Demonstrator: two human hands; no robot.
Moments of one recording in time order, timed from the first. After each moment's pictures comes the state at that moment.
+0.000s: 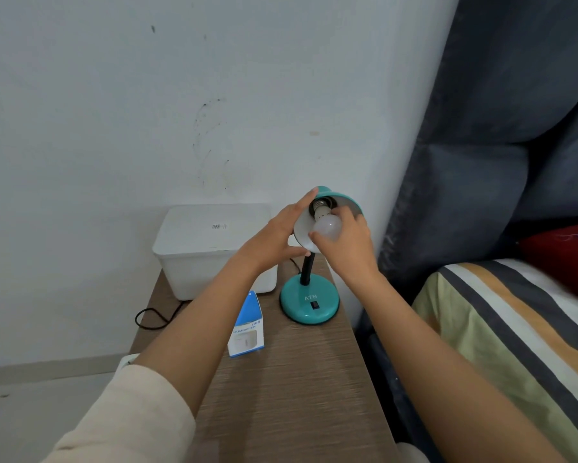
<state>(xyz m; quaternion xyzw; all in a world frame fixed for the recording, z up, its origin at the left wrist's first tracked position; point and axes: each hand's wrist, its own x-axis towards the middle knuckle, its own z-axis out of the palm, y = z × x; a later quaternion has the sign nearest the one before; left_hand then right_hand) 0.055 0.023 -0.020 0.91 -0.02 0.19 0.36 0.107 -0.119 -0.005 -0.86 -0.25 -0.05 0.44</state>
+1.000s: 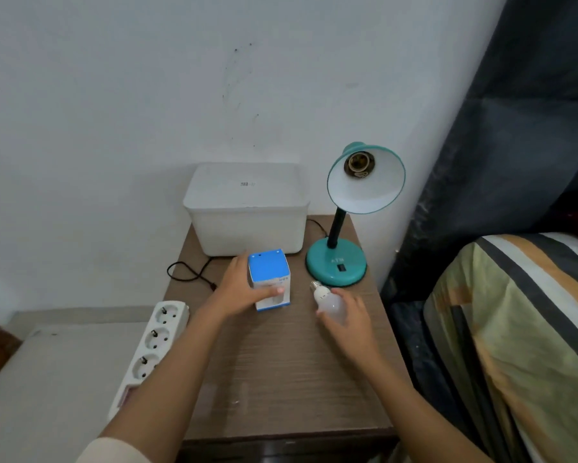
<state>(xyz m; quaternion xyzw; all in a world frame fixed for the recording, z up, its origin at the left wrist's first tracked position) -0.069 0.035 -0.128 0.85 0.29 0.13 0.41 0.024 -0.158 -0.168 -0.86 -0.24 0.15 0.43</state>
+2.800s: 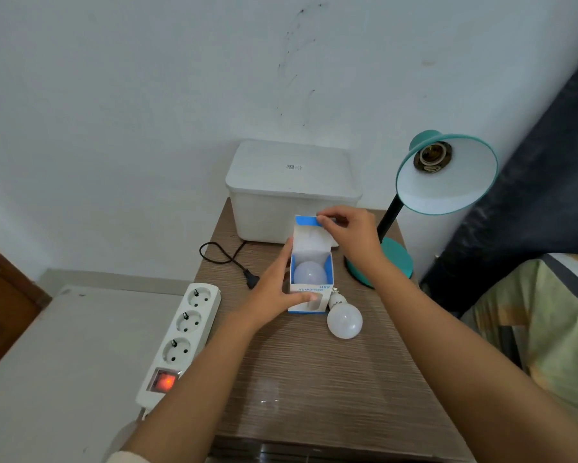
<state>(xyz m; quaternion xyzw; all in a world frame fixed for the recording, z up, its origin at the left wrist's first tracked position) -0.080 0.051 -0.169 0.81 0.21 0.13 0.54 0.067 -0.027 -0.093 -0.77 -0.39 0.08 0.50</state>
